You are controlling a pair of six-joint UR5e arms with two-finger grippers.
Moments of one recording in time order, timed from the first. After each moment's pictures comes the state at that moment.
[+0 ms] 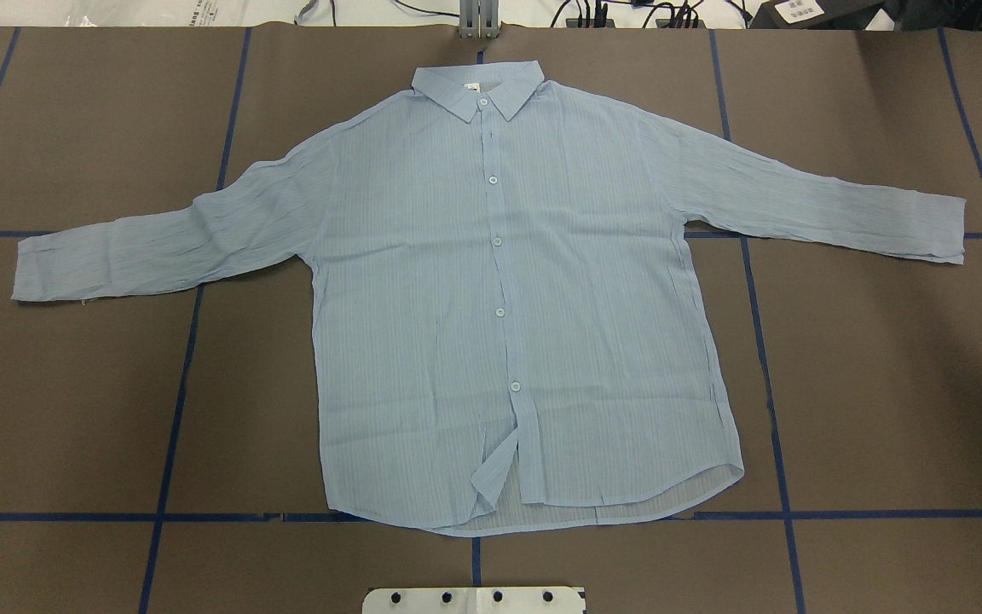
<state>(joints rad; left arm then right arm) -1.58 -1.62 -1.85 -1.76 -2.29 0.09 1.39 -1.50 1.73 -1.45 2.36 0.08</state>
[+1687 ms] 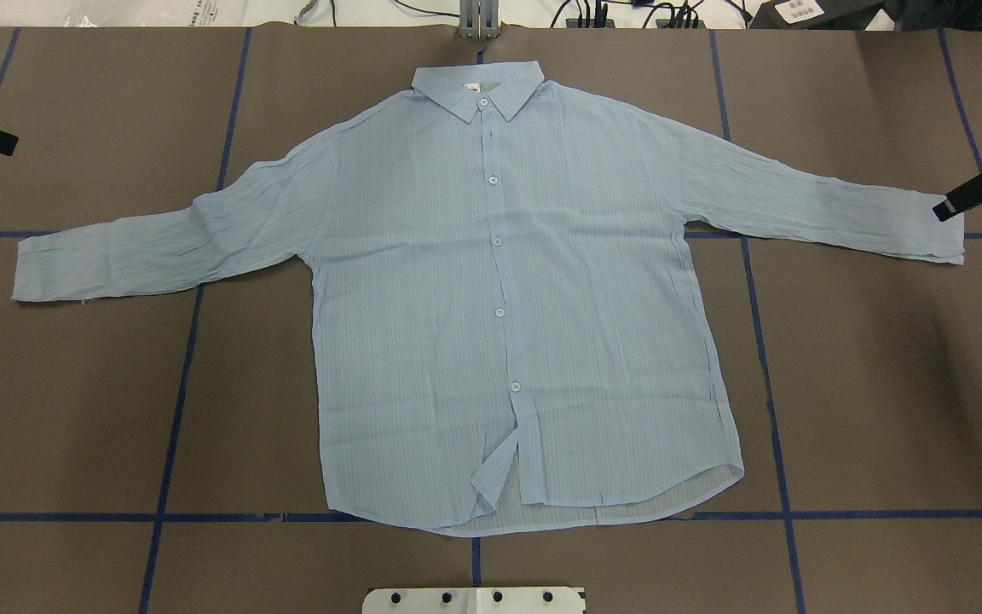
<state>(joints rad) -1.27 -1.73 -1.87 -1.91 -2.35 -0.32 1.27 -1.43 1.50 -1.24 2.36 0.10</state>
